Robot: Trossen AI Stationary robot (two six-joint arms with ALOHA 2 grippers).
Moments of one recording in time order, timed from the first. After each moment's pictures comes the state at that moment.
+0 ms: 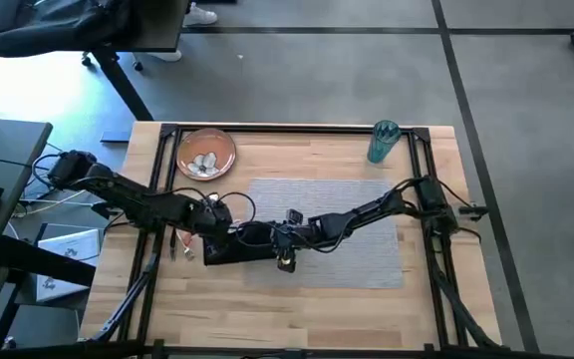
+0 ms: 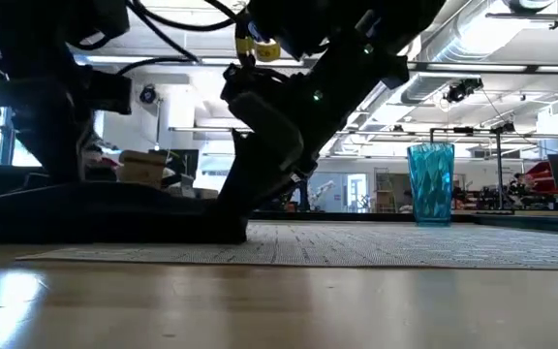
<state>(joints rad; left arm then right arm) -0.26 1.24 0.62 -0.70 -0.19 -0.64 0.19 2.10 1.31 -0.09 0.19 0.26</state>
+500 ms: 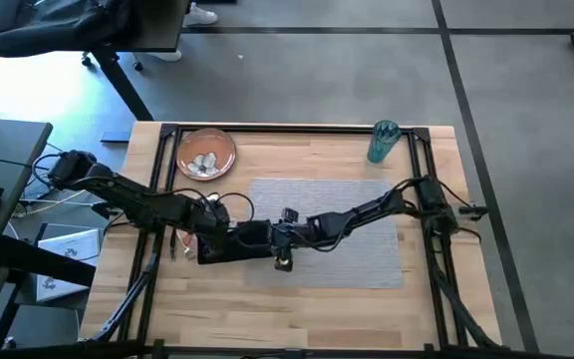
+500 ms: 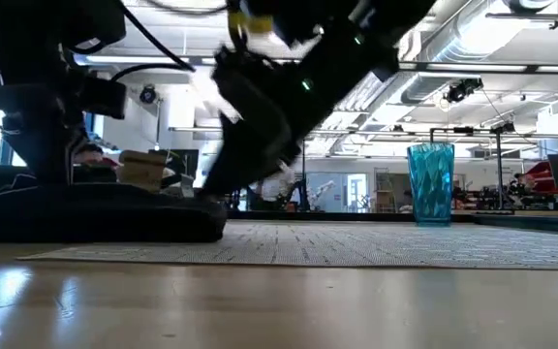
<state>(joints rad) -0.26 1.24 0.62 -0.71 -0.19 -0.63 0.18 2.10 1.36 0.02 0.20 0.15</state>
